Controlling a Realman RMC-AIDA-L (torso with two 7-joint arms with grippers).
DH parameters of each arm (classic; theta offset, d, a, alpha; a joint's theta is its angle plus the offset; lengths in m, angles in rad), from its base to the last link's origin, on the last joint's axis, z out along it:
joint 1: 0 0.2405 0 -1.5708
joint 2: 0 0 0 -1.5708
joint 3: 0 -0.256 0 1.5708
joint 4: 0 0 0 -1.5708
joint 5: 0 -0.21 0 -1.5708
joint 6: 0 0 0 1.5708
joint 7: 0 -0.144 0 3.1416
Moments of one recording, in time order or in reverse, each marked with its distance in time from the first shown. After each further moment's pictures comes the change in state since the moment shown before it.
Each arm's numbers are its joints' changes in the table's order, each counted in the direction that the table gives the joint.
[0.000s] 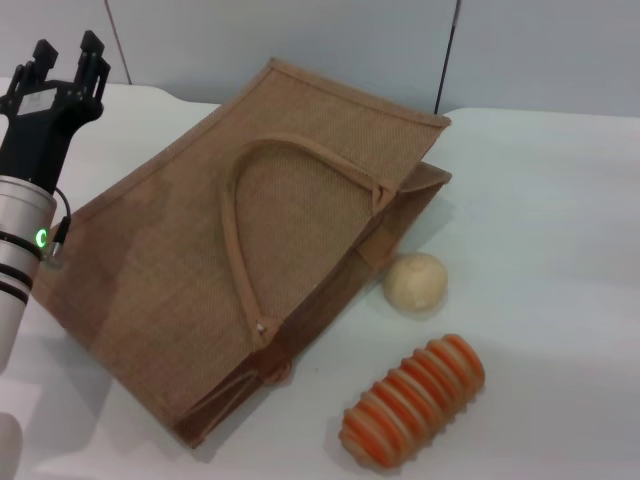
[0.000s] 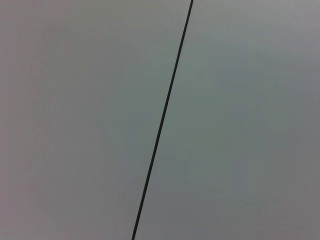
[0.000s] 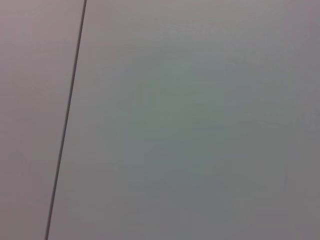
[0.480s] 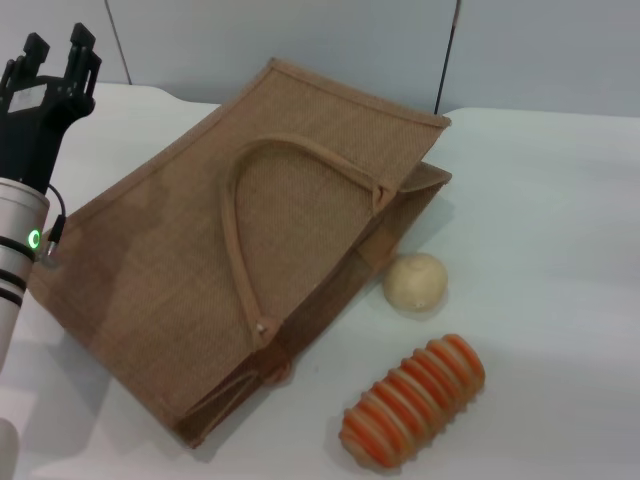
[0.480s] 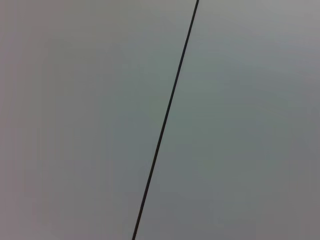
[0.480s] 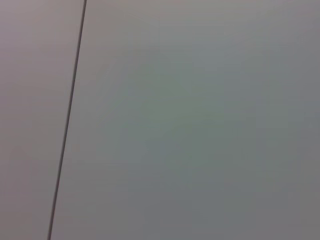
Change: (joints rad) left arm 0.011 0.000 0.001 0.000 -0.003 0.046 0.028; right arm 0.001 0.001 0.002 0.001 0.000 0.003 -0.010
